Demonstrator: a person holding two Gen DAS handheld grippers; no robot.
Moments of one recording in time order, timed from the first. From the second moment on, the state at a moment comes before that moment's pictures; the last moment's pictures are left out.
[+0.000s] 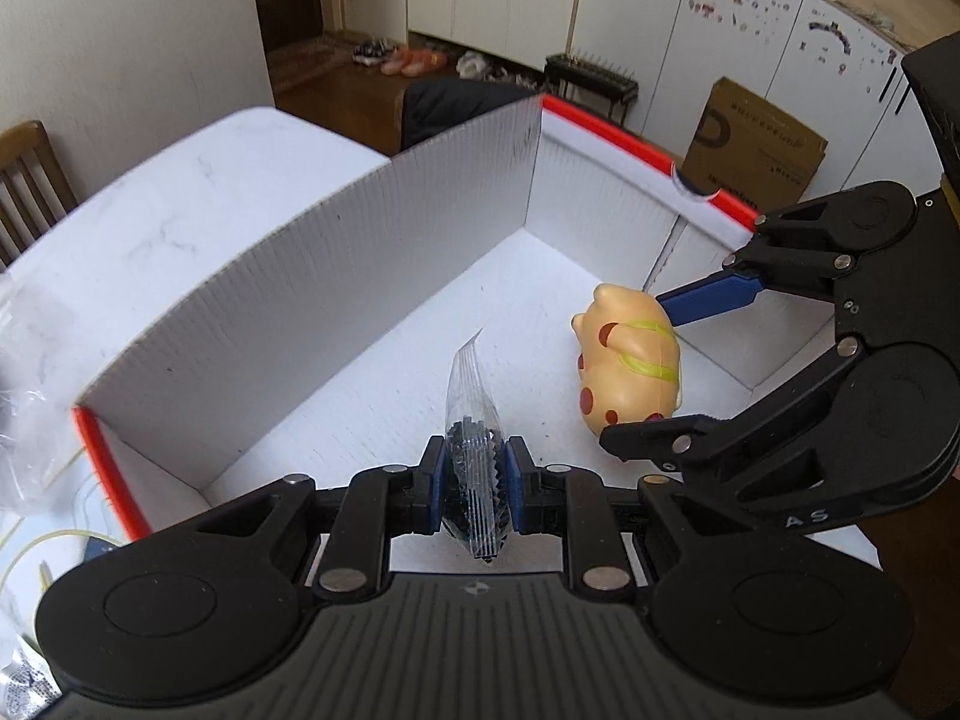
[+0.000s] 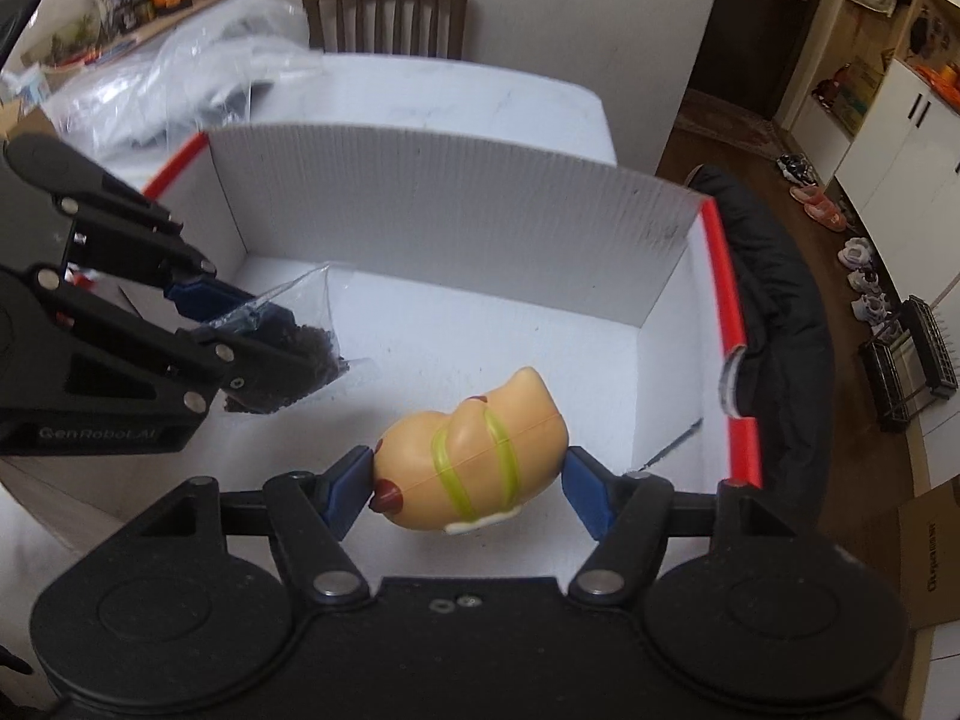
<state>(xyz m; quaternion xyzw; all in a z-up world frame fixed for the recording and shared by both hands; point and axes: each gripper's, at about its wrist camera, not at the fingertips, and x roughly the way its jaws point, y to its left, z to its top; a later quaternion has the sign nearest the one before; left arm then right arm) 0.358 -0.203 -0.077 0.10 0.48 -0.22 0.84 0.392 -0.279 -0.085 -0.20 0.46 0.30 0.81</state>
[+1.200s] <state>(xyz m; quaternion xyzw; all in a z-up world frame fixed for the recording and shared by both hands) 0.361 -0.206 -0.093 0.11 0.52 -0.23 0.81 0.392 -0.271 -0.097 -0.23 0.50 0.31 0.78</state>
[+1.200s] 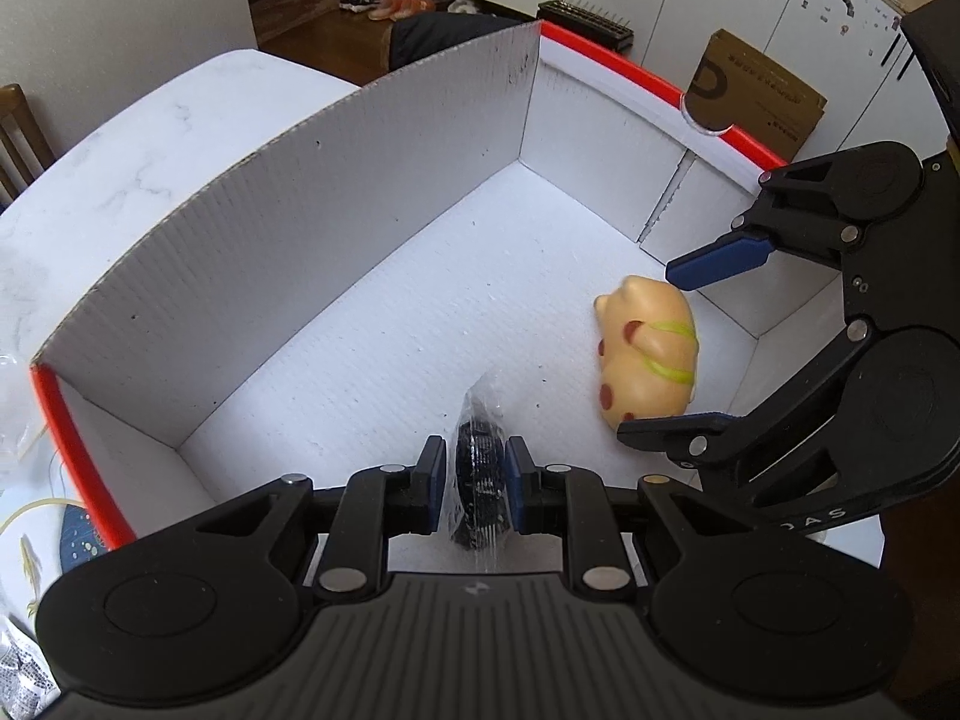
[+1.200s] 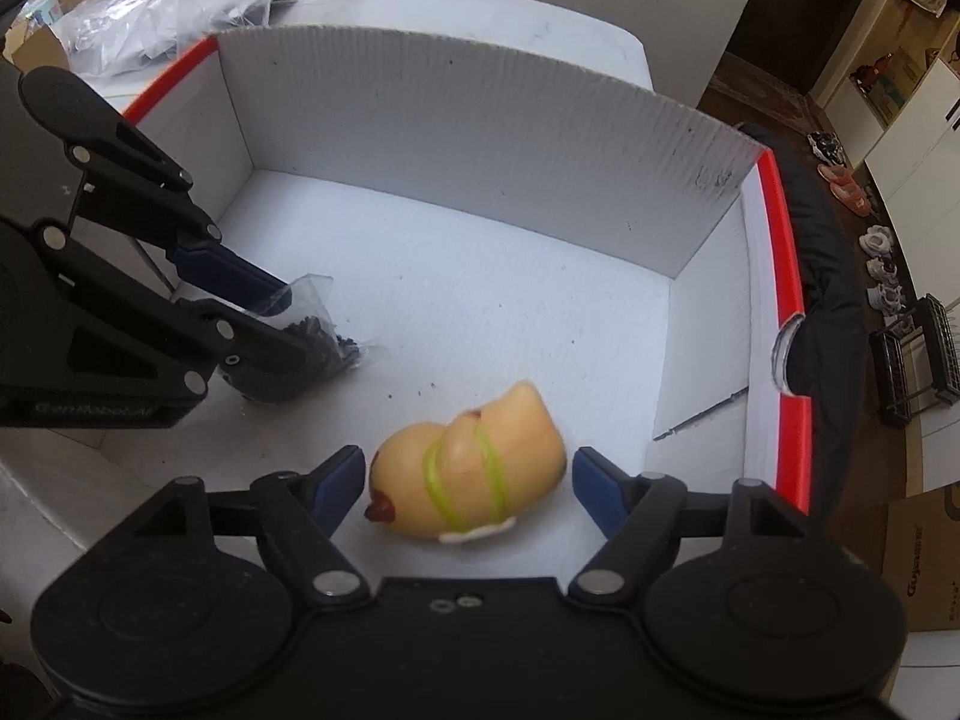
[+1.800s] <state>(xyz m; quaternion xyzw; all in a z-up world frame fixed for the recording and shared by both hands) 0.314 -0.186 -0.046 0.08 0.45 -0.23 0.86 0.365 -0.289 -0.044 -0.19 0.43 0.35 0.81</state>
